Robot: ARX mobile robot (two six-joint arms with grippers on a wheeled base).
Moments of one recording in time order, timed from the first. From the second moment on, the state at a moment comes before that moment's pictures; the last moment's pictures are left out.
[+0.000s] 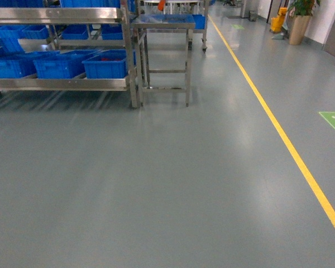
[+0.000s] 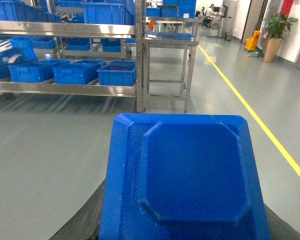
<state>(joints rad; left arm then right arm) 0.00 0.01 0.01 0.00 0.00 0.00 0.00 0.00 0.01 0.00 0.00 0.00</state>
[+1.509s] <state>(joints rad) 0.00 0.01 0.01 0.00 0.00 0.00 0.00 0.01 0.01 0.00 0.00 0.00</state>
